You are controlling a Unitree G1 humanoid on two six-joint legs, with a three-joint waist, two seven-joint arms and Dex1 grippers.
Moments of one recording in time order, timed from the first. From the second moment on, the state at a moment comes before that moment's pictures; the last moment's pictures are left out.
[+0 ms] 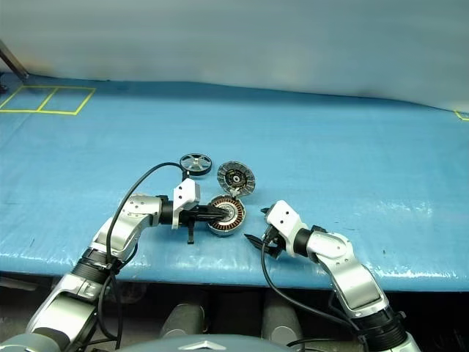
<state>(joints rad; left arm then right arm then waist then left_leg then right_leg) -0.41 0.44 -0.25 0.19 -0.20 0.20 -1.13 -0.02 -0.49 0.23 -0.33 0.12 0.42 0.69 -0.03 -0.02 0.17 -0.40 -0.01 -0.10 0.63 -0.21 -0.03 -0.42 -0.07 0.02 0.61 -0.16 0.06</state>
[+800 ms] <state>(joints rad) -0.46 0.42 -0.32 0.24 -0.13 0.19 -1.14 -0.02 -0.48 0.25 -0.32 0.12 0.42 0.68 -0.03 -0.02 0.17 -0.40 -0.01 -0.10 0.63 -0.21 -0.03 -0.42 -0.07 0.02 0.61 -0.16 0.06</state>
